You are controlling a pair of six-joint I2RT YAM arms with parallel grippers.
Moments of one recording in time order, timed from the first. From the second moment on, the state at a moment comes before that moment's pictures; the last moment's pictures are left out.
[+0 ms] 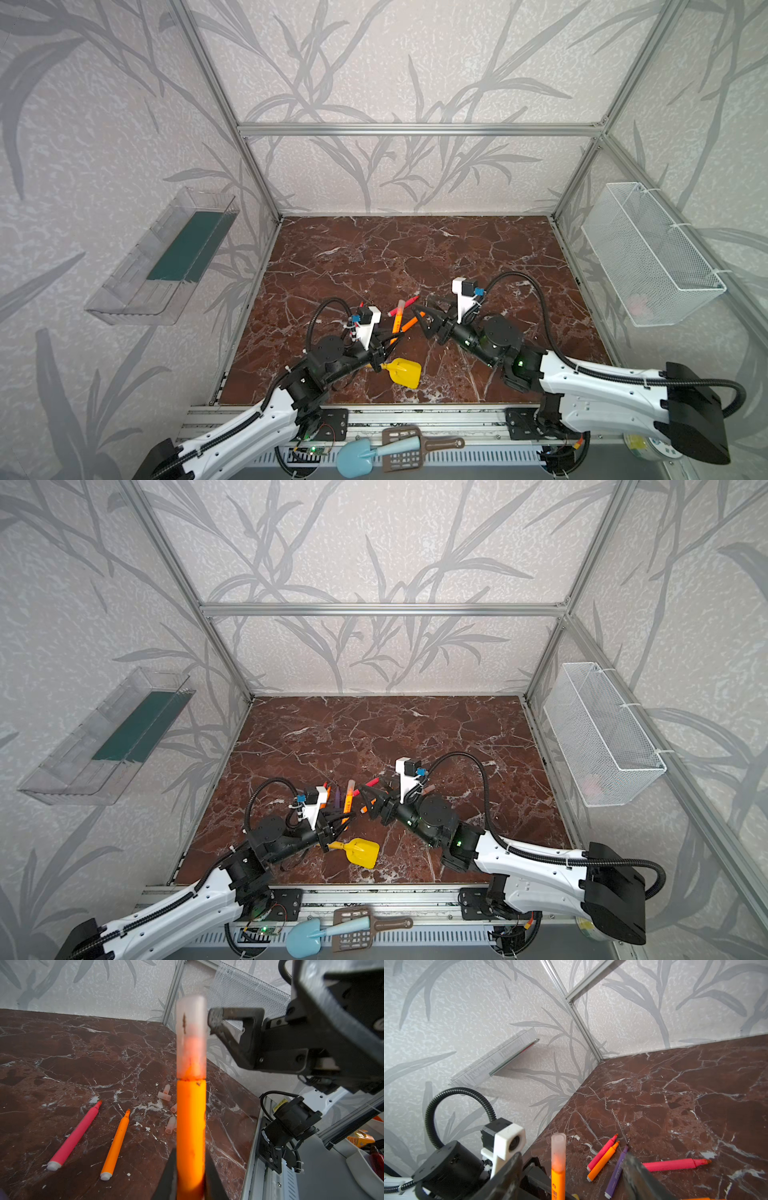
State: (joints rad) left arm -0.79 0.59 0.13 0.35 0.25 -0.38; right arm 1.10 1.06 0.53 0.56 0.22 0.60
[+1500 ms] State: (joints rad) left arm -0.83 0.75 0.29 0.15 0.15 -0.32; right arm 1.15 1.34 0.63 0.60 0.34 0.73
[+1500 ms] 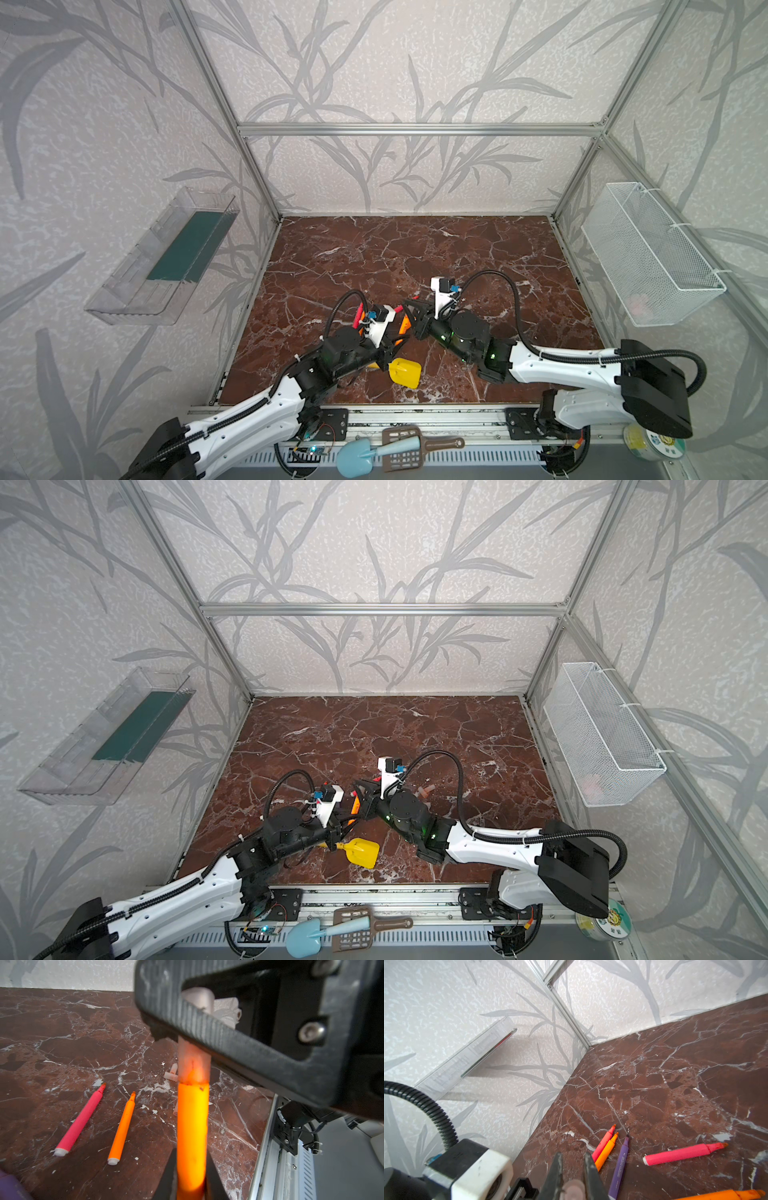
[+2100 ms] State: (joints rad) left arm -0.76 0.81 0.44 -0.13 0.19 -0.15; right arm 1.20 1.43 0.57 0.81 0.47 0.80
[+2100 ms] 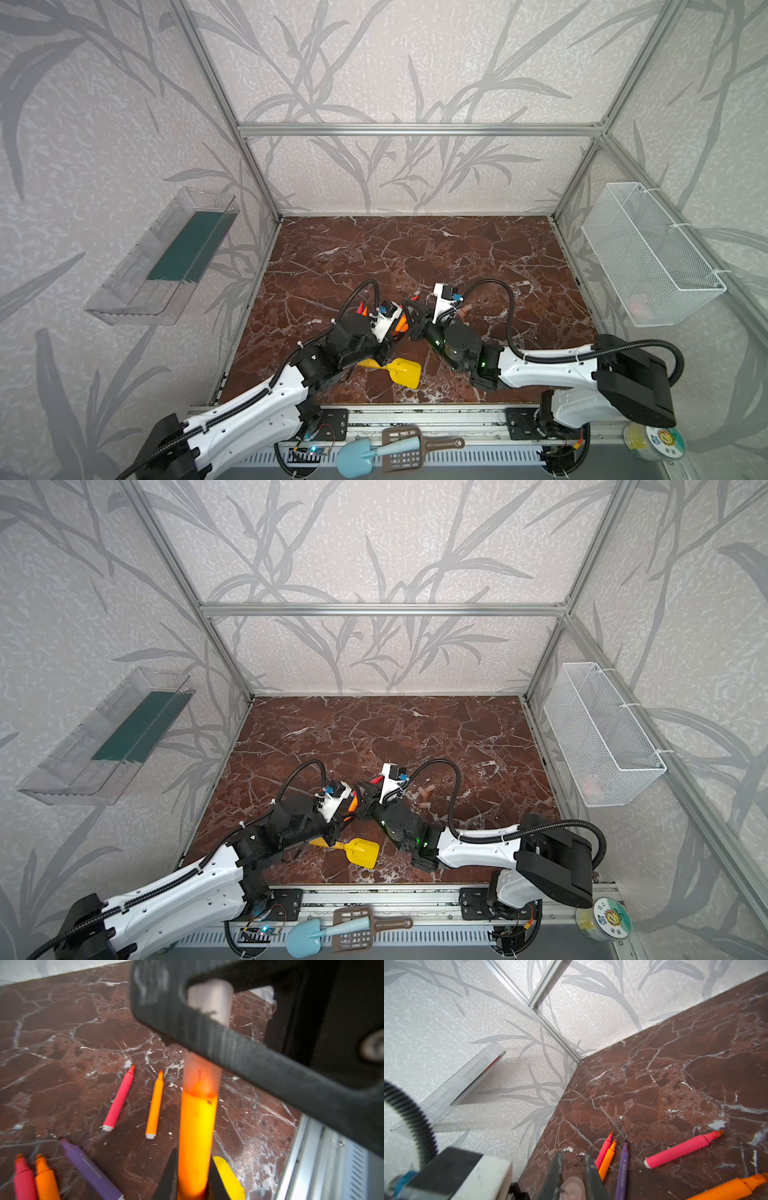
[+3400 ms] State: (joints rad) left arm -0.43 1.11 0.60 -0.16 -0.23 -0.47; right arm 0.50 0.77 0.53 -0.18 0.47 0.51
